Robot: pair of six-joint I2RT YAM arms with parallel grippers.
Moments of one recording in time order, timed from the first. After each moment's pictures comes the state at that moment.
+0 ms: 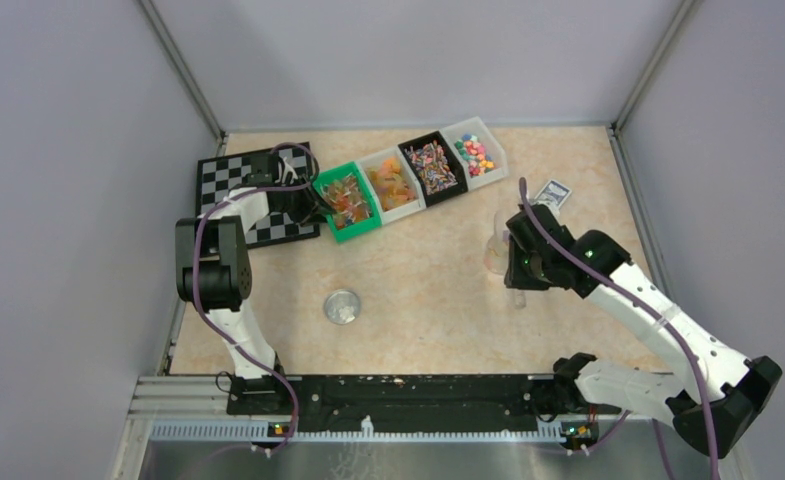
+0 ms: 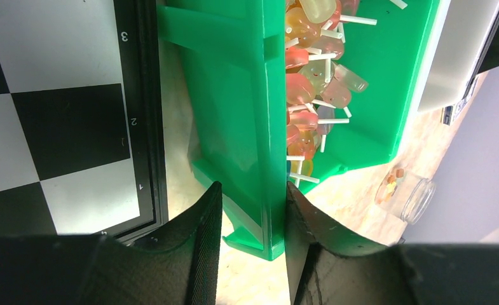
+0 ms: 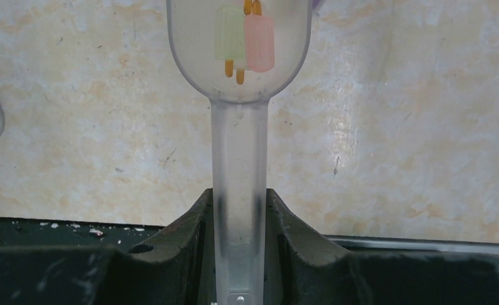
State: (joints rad) left arm 0.04 1.88 1.25 -0.33 0.56 -0.57; right arm 0.67 1.04 1.09 -1.10 0.27 0.63
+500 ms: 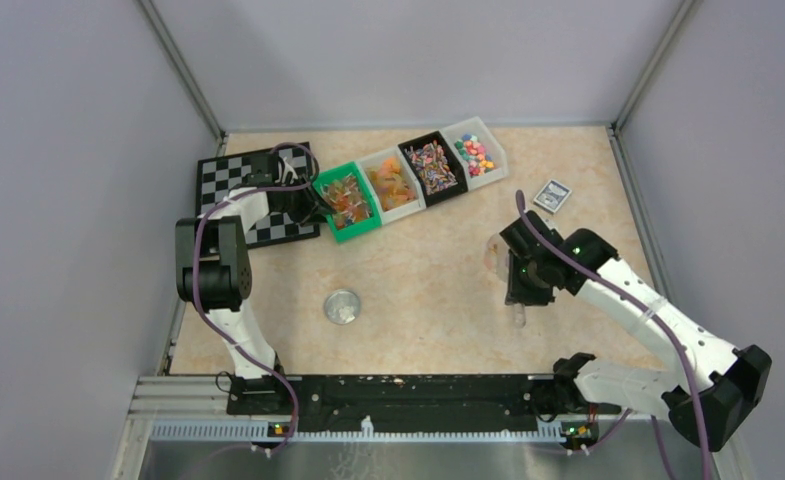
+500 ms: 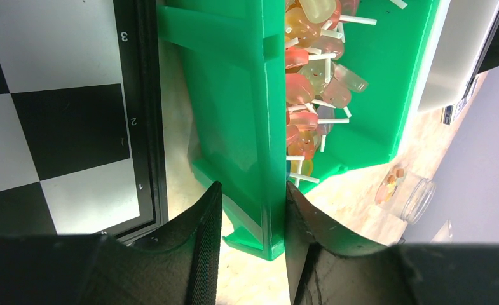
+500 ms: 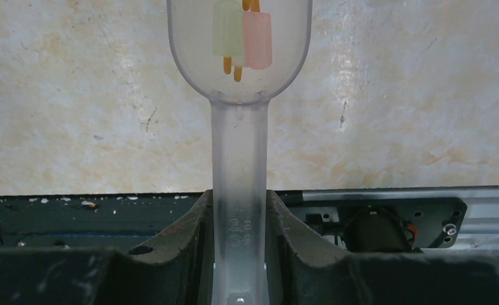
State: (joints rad) left arm 0.04 1.88 1.25 -0.33 0.56 -0.57; right arm 0.67 1.08 1.06 -1.22 0.19 0.75
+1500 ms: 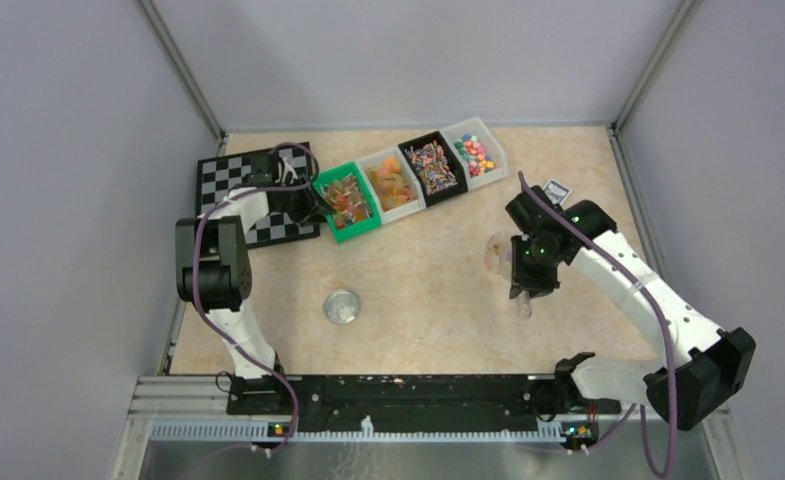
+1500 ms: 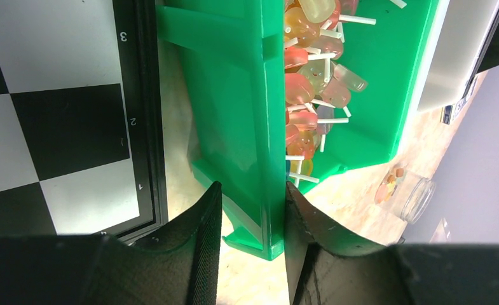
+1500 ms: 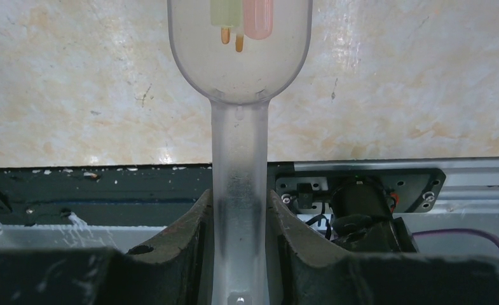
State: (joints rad) left arm 0.04 1.88 1.25 -0.33 0.56 -0.57; right arm 0.57 1.21 1.21 -1.36 0.08 0.65
